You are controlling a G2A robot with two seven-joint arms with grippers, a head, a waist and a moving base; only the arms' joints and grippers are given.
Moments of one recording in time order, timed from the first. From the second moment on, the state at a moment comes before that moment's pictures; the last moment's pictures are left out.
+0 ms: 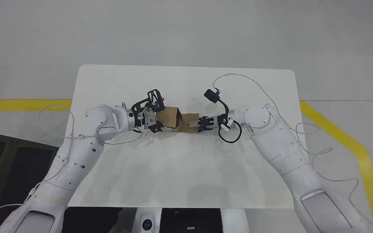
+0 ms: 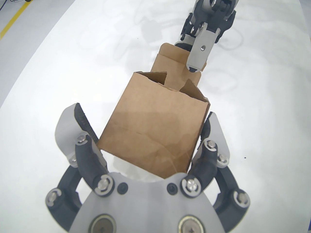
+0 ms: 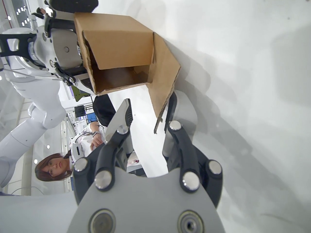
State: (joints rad) left arm 0.91 -0.99 -1.05 -1.44 1.10 -0.84 -0.37; right arm -0.71 -1.30 0.92 -1.04 -0.01 -0.22 1.10
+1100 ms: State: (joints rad) left arm 0.91 -0.99 -1.04 -1.44 1.10 -0.85 -0.37; right arm -0.66 -1.32 0.91 -0.97 0.18 -0.32 1.11
